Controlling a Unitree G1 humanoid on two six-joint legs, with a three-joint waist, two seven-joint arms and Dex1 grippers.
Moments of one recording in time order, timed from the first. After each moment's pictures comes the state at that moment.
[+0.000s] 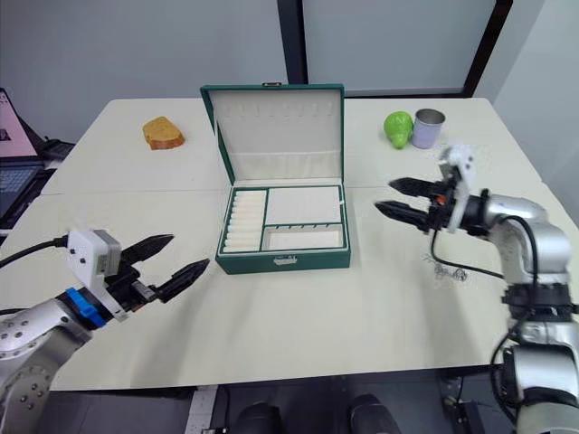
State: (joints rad) left arm 0.12 0.76 0.47 -0.40 -0.65 0.49 -0.68; right arm -0.58 -0.74 -0.16 0.13 0.44 0.60 1.16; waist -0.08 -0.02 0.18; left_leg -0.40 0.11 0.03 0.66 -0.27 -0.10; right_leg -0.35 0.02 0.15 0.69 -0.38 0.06
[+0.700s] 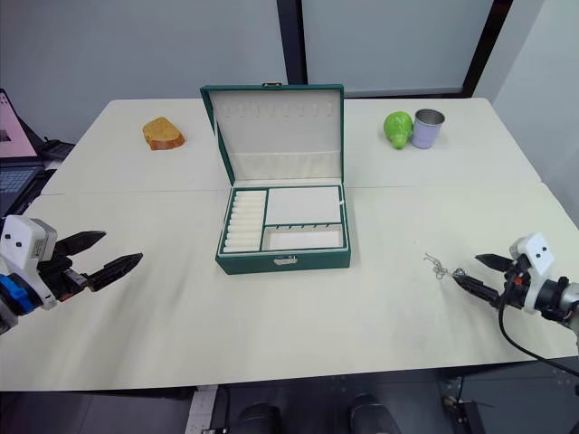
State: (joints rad) left arm 0.01 0.92 0.52 0.04 -0.51 0.36 -0.89; right arm -0.12 -0.86 -0.33 0.24 0.38 0.33 1.10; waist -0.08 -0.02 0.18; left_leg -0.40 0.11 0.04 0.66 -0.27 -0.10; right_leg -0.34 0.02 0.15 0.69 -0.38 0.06
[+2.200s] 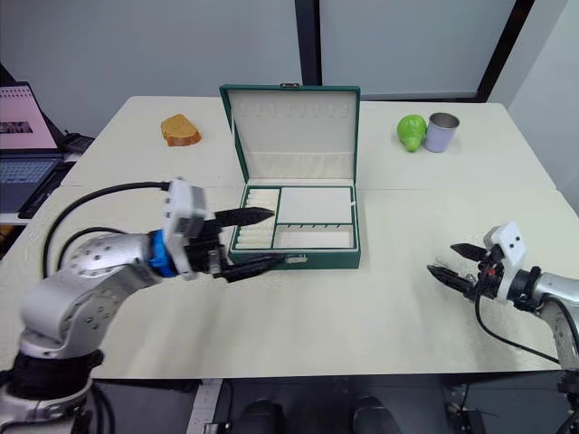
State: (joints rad) left arm -0.46 0.66 -0.05 -0.42 -0.67 0.62 -0.93; right arm -0.12 -0.81 -0.25 0.02 0.41 0.41 0.98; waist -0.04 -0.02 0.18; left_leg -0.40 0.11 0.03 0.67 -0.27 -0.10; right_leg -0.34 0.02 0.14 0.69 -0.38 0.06
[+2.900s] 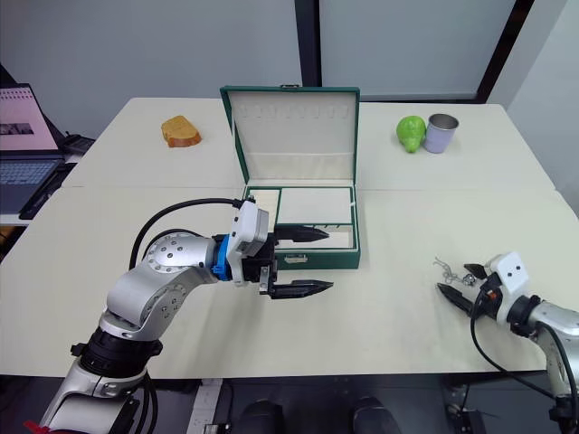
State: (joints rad) left arm -0.51 0.54 -0.19 -0.27 -0.51 0.45 -1.06; right arm -0.04 -0.72 -0.26 0.13 0.33 0.22 0.88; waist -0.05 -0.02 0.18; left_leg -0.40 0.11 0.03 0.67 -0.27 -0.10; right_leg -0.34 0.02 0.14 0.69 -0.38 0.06
